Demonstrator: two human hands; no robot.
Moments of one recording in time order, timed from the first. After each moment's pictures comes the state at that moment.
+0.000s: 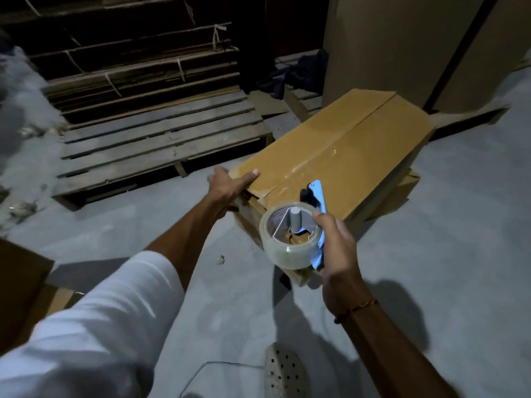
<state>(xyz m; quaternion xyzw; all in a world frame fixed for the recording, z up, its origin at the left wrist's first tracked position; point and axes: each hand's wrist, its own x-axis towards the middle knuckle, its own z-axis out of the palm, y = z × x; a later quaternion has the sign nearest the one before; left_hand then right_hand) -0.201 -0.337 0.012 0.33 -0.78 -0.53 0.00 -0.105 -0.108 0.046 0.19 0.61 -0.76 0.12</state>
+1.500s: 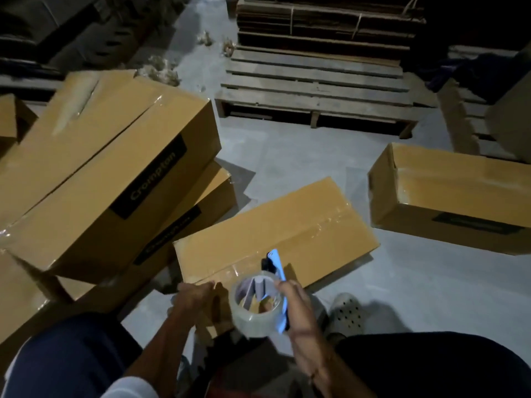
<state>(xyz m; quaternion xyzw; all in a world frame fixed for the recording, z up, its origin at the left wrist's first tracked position) 0.367 -0.469 -0.241 0.70 -0.47 -0.54 -0.03 0.205 -0.249 -0.010 0.08 0.68 -0.57 0.46</state>
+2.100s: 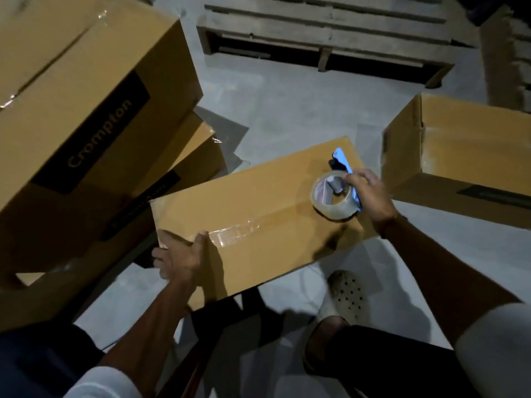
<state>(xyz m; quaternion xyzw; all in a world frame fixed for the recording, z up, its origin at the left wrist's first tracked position) 0.273 -0.453 -0.170 0.76 -0.55 -0.35 0.04 -0.064 -0.290 -0.103 -0.10 0.84 -0.44 0.31</state>
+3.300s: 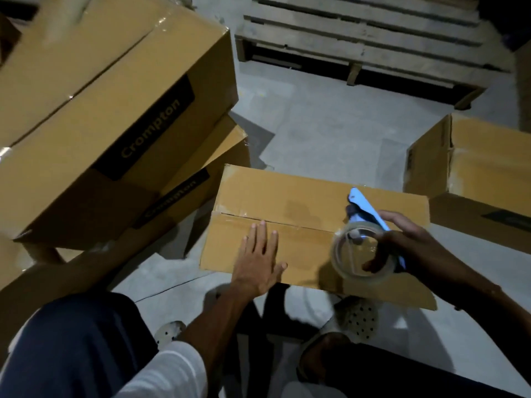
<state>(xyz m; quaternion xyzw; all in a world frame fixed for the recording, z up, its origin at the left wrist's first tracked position) 0.244 -0.397 -0.185 0.31 -0.91 -0.19 -0.19 0.005 -0.236 0.001 -0.18 0.75 -0.38 0.51</state>
